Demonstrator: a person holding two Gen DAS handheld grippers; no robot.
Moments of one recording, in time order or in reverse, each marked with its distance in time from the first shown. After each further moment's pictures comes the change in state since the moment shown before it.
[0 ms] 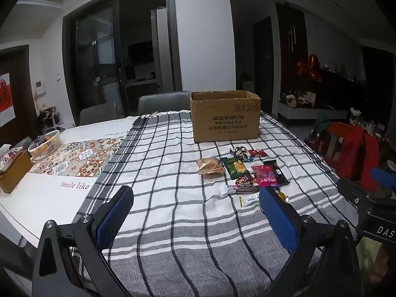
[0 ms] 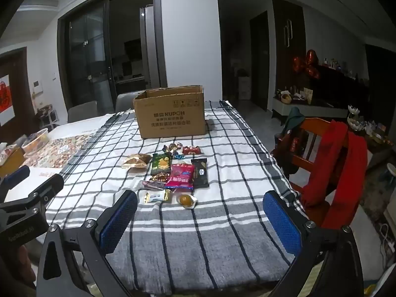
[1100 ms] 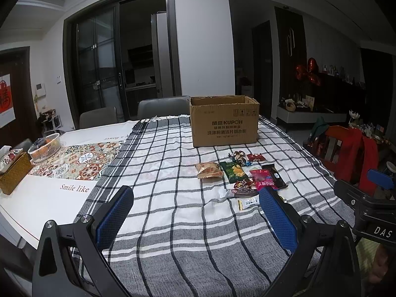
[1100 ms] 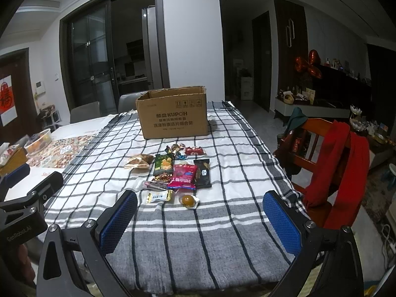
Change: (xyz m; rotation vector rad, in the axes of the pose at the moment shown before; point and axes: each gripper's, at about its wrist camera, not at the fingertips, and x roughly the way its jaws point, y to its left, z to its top) left arm -0.007 -0.002 0.006 0.010 -0.018 0.009; right arm 0.000 0.000 0.000 -0.004 0.008 0.002
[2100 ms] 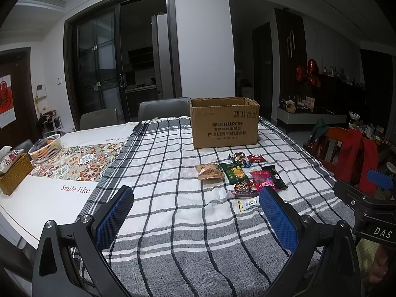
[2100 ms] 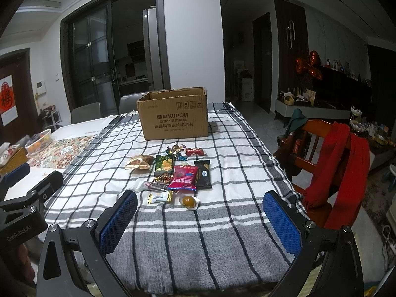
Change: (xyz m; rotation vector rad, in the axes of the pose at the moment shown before) left arm -0.003 0.000 -0.001 0.000 -0.005 0.000; right arm -0.002 0.001 0.000 0.001 -0.003 0.002
